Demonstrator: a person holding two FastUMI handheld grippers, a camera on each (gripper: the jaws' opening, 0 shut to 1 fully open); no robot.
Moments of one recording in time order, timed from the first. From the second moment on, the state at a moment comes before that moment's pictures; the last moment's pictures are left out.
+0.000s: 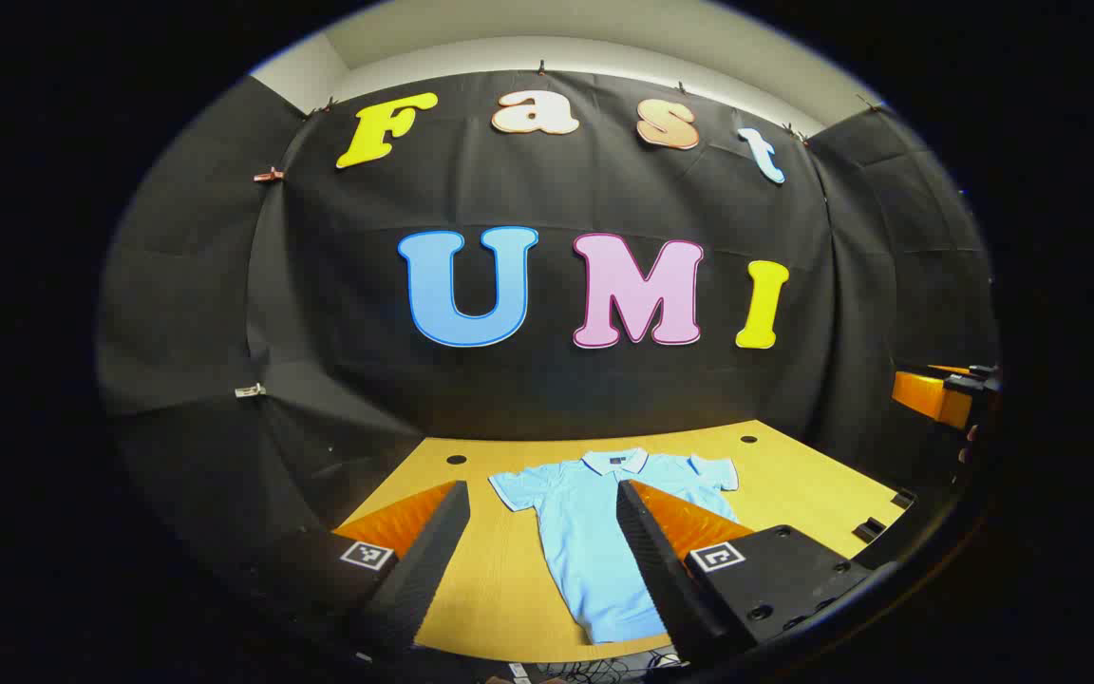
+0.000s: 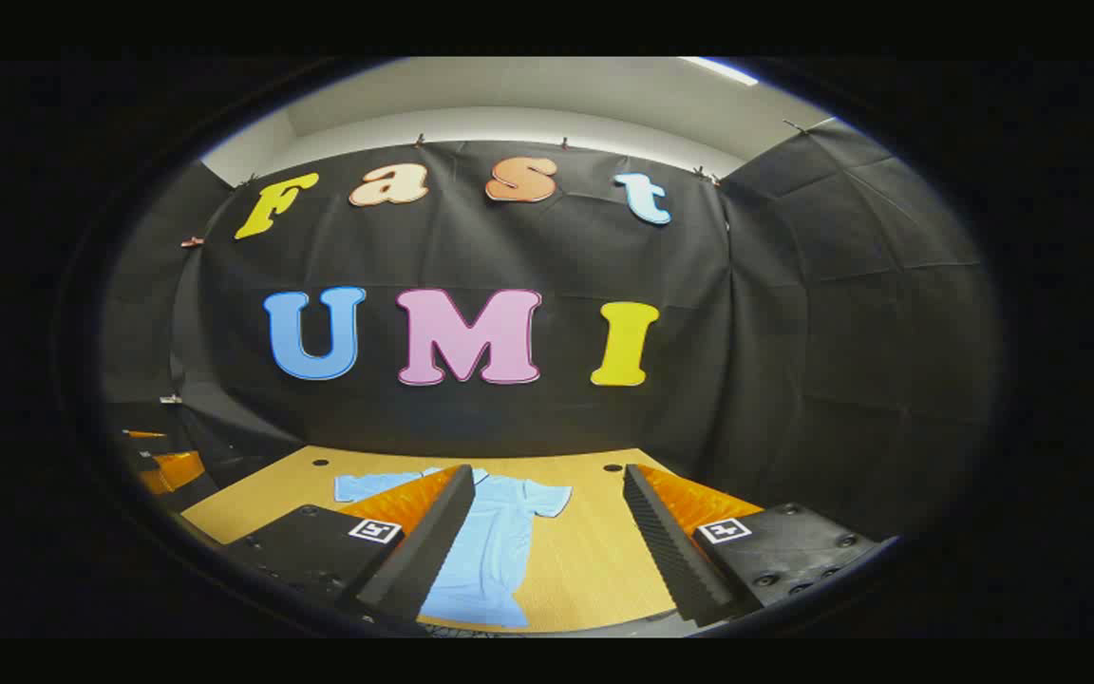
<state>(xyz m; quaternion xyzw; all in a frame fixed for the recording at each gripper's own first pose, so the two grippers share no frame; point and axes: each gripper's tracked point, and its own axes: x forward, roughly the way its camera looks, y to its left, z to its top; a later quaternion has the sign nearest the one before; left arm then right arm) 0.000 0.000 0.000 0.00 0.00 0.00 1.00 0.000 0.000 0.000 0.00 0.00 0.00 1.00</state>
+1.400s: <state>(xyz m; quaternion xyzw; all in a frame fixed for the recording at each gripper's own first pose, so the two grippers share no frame) 0.009 -0.002 -0.004 -0.03 0.04 0.00 1.00 0.115 -0.007 -0.032 -0.05 0.08 0.01 1.00</state>
